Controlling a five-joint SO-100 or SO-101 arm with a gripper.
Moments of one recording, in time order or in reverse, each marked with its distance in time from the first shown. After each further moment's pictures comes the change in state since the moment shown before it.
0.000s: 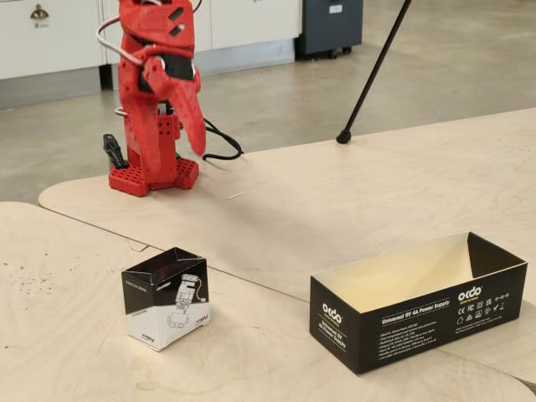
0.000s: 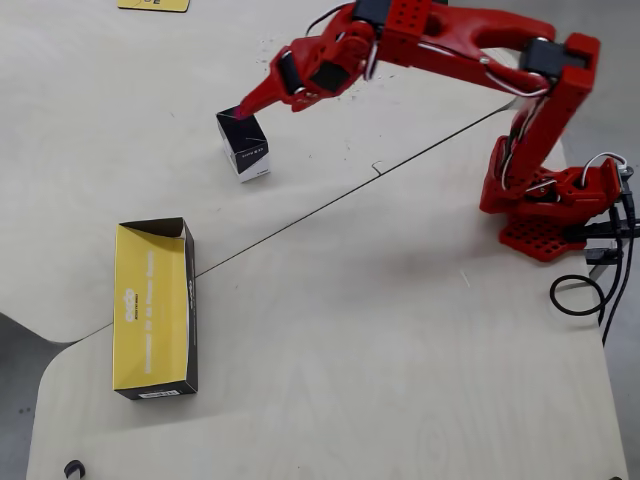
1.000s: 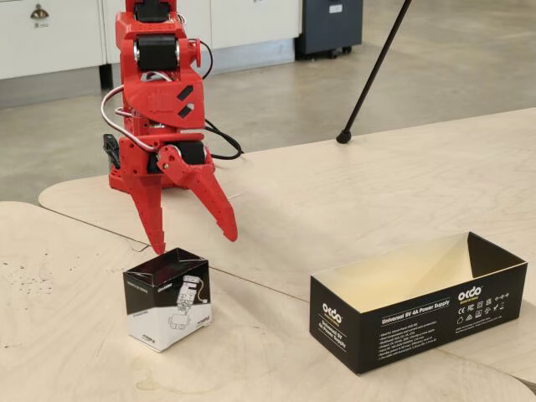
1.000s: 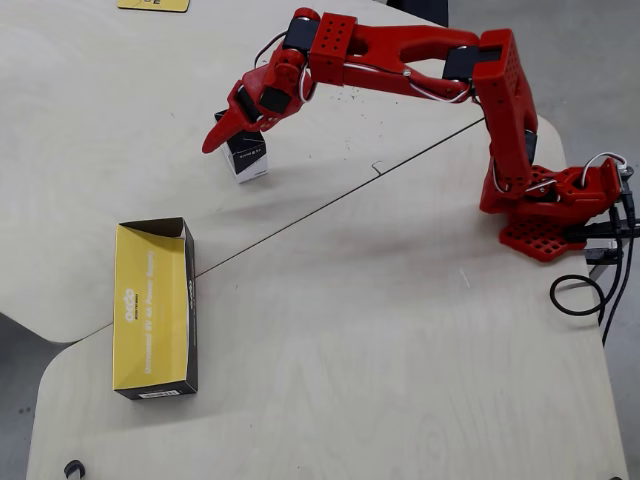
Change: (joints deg) arm 0.4 -24.0 -15.2 -4.5 -12.3
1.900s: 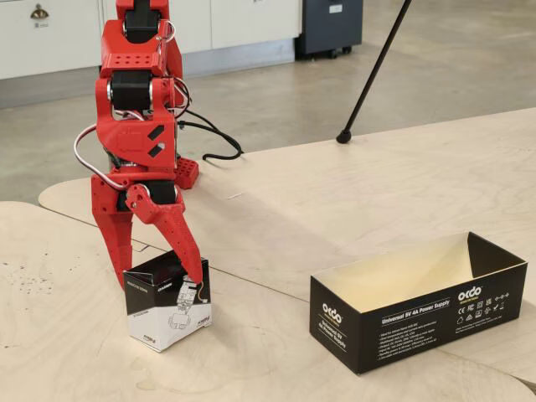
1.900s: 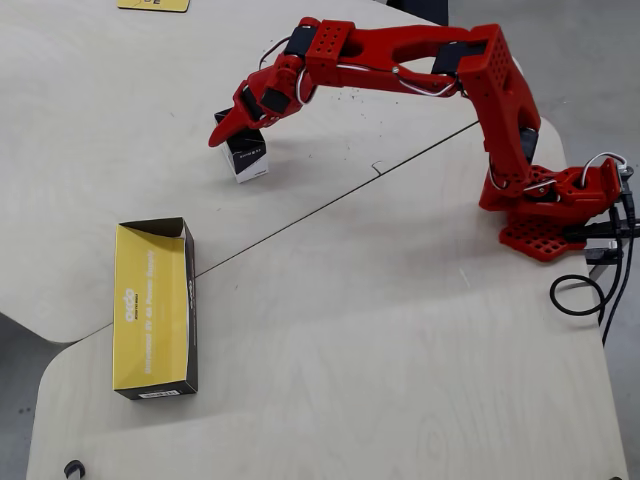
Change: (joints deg) arm 4.1 -6.2 5.5 -12.0 -3.1
